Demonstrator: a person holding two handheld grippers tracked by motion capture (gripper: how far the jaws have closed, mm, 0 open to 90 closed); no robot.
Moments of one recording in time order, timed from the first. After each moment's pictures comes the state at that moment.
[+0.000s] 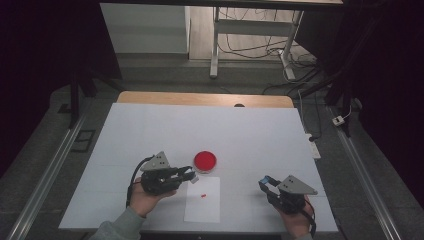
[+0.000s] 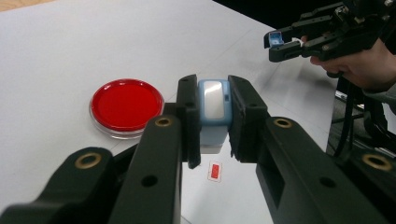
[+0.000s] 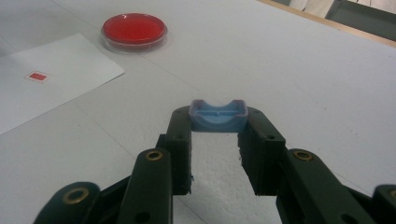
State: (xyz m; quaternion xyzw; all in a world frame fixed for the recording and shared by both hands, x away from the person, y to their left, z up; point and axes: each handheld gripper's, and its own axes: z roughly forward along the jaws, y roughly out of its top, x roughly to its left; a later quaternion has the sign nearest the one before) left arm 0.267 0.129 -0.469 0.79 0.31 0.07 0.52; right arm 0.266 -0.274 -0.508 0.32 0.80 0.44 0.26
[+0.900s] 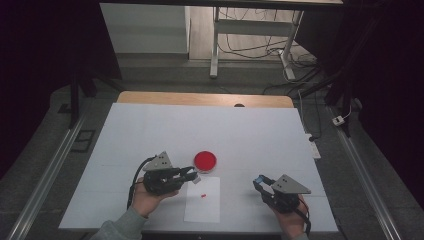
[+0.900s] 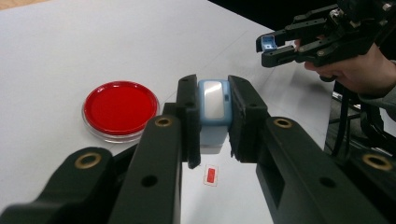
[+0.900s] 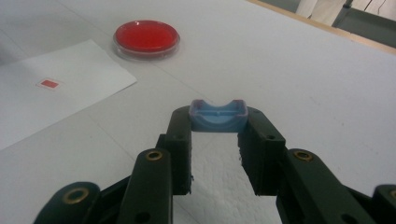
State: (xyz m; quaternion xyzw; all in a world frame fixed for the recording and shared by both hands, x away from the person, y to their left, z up) left arm 0.267 0.122 -0.470 0.79 0.30 0.06 0.52; right arm 0.267 -0.257 -0.509 0.30 0.80 0.45 0.26
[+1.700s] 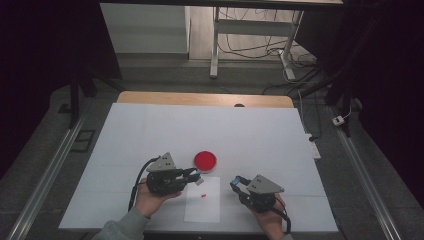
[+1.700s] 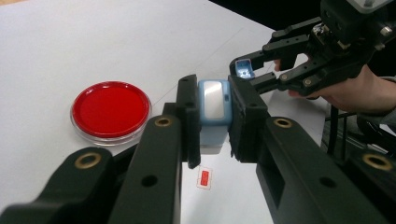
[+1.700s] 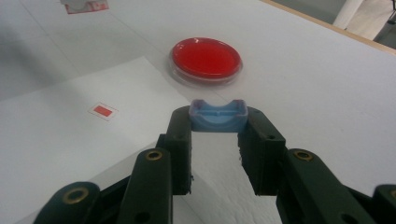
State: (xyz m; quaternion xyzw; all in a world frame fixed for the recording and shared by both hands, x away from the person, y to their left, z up) left arm 0.267 0.114 -0.471 0.80 0.30 0.06 0.52; right arm 0.268 -0.198 -0.518 0.25 0.82 0.46 0.23
